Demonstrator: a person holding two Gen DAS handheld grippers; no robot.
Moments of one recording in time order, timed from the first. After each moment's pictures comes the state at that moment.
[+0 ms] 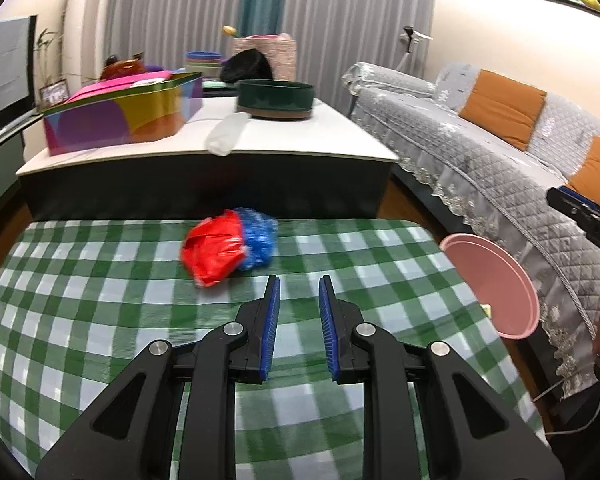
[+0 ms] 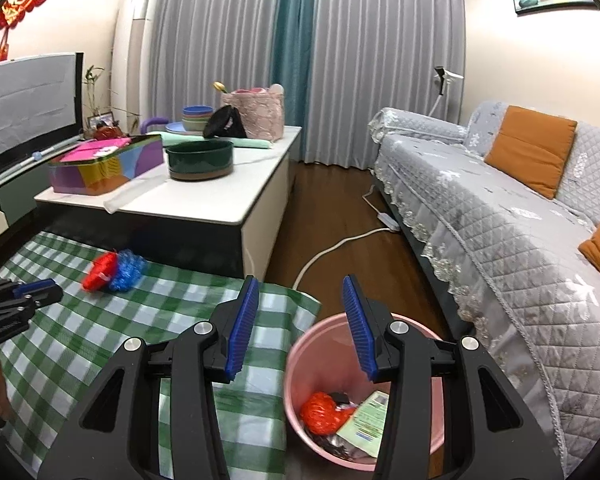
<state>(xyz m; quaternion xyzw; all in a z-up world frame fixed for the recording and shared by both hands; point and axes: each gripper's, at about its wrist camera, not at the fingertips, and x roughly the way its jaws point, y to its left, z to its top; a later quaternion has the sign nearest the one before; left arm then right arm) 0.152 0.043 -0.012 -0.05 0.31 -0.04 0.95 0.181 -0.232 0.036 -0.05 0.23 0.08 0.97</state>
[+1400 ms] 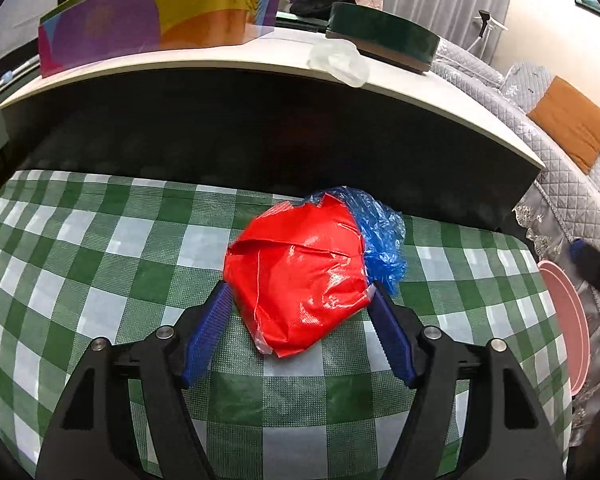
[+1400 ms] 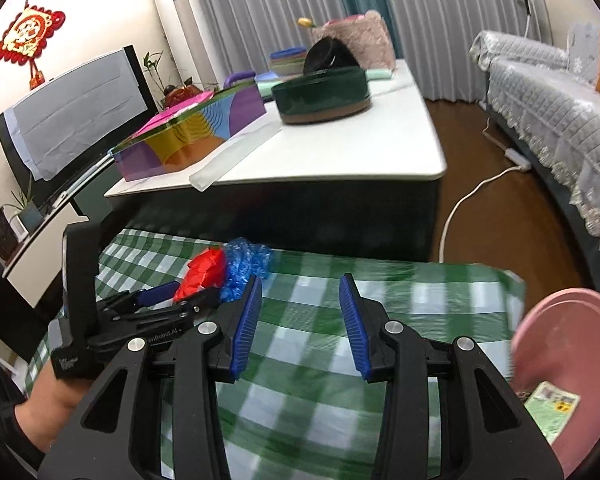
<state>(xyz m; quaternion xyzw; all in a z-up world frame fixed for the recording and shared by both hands) 0.261 0.105 -0.075 -0.11 0.40 0.03 0.91 0.281 -0.106 -0.027 0.05 0.35 0.26 0.90</state>
